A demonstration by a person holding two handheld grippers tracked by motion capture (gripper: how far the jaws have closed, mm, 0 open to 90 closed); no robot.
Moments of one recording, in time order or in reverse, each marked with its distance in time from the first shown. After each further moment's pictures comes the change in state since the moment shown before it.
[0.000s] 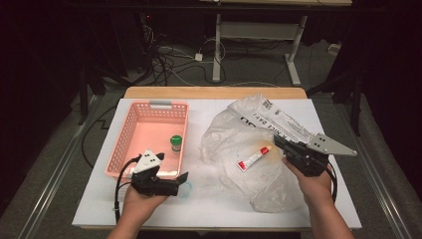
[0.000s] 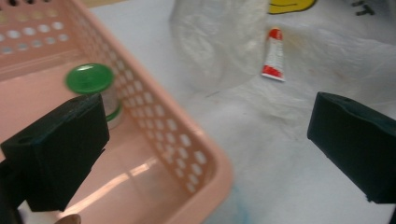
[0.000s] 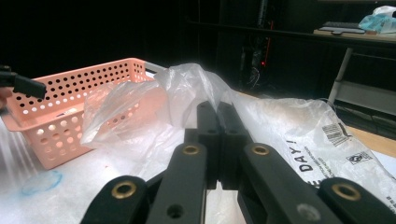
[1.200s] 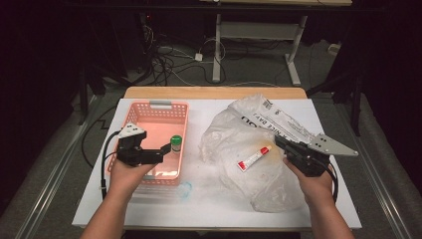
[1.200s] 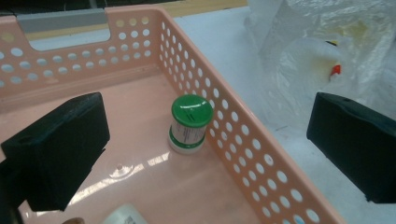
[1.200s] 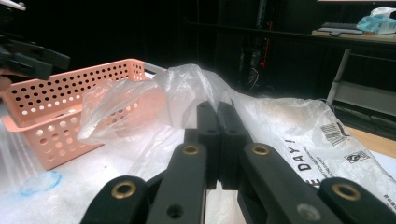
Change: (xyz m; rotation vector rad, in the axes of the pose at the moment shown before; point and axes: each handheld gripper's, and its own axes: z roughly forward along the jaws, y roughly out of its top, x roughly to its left) left arm 0.058 0.043 0.008 0.024 0.088 -0.111; right arm -0.001 0.000 -0.002 -0.003 -0.006 0.000
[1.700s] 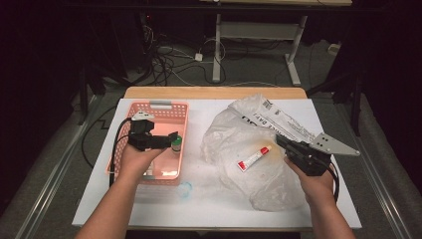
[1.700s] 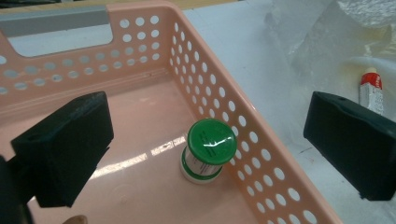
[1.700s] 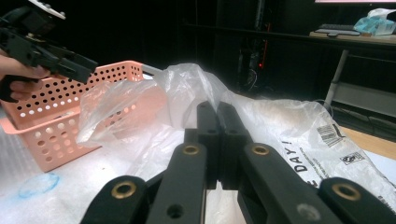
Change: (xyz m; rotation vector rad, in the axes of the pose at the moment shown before) left arm 0.016 0.024 0.040 0.087 -0.001 -0.028; right arm -0.002 0.001 -0.001 -0.008 -0.005 0.002
